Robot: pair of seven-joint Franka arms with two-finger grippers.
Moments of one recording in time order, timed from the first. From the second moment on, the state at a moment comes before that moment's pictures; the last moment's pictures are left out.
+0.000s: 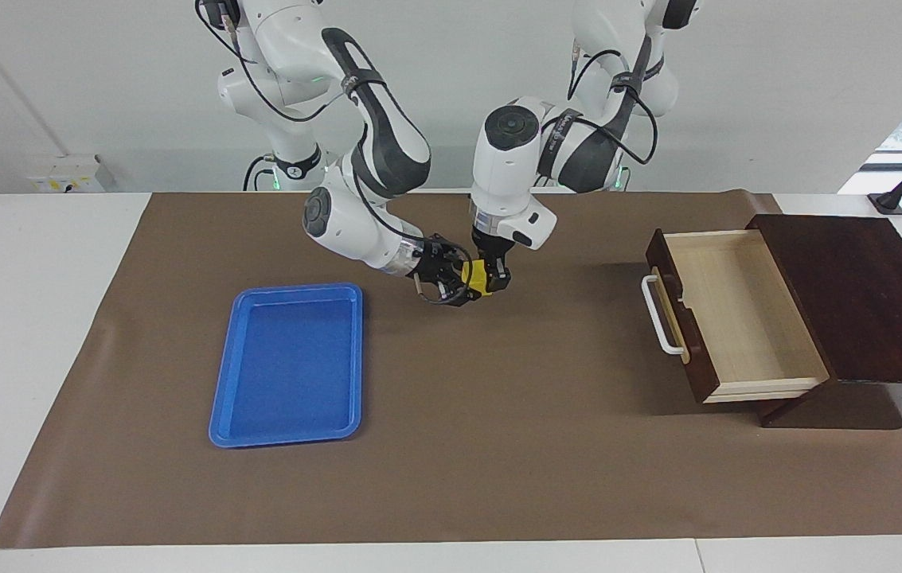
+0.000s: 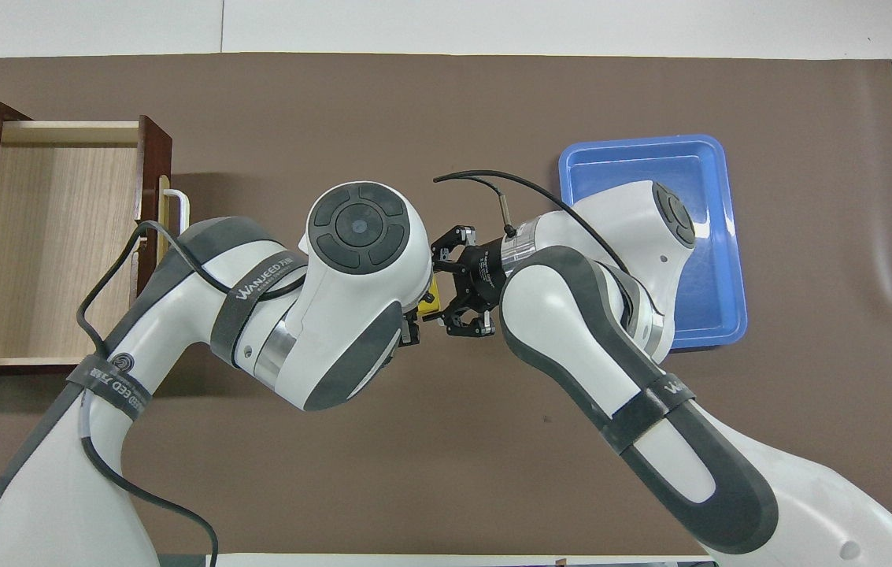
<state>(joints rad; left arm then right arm) -0.56 0.25 -0.14 -1.72 0.00 1.95 -2.36 0.40 0.29 0.08 -1.89 0.92 2.20 1.33</state>
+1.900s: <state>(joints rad) -0.01 0.22 -0.12 -1.72 0.08 1.91 -1.59 -0.12 0.38 0.05 -1.84 0.76 1.99 0.99</state>
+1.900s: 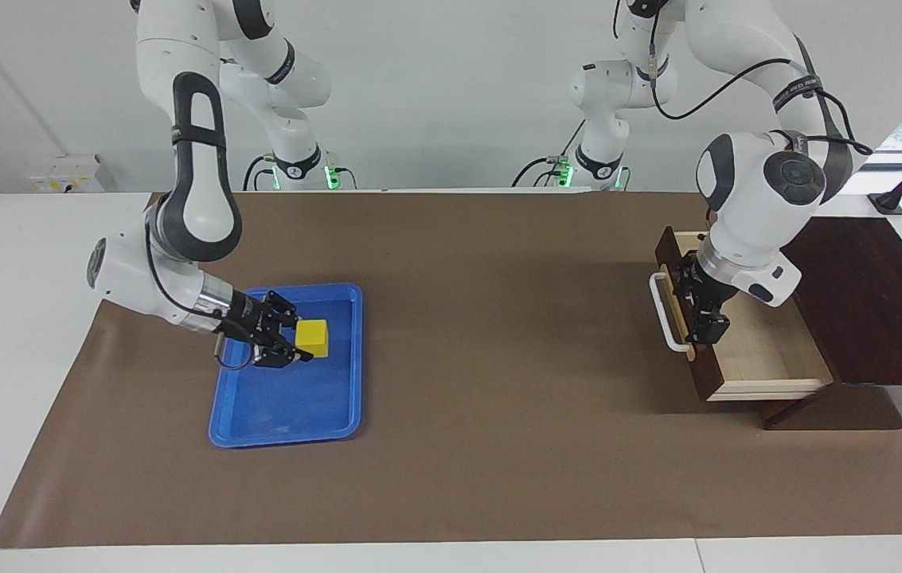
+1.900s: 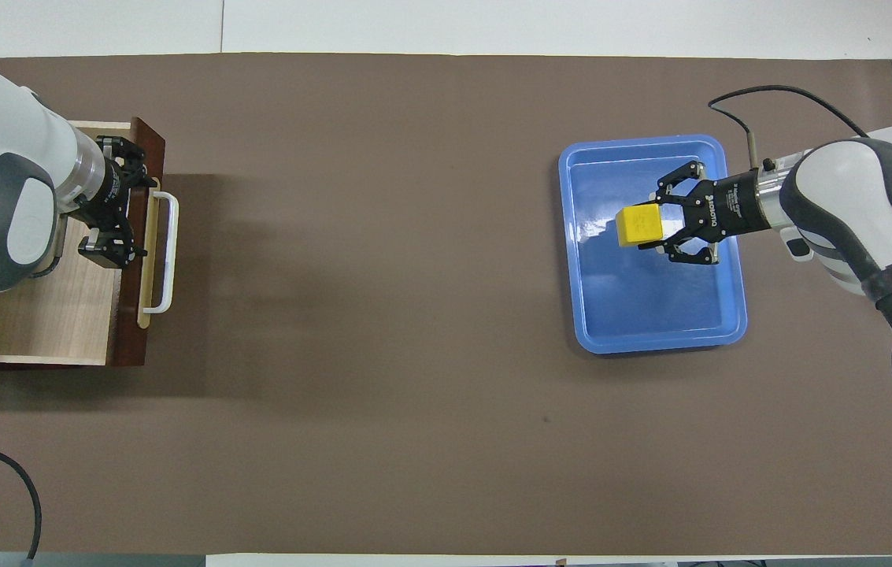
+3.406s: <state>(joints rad) 0.02 0.16 -0.14 -1.62 0.14 1.83 -1.07 -0.15 0.38 0.06 -1.92 0.71 2.06 0.89</state>
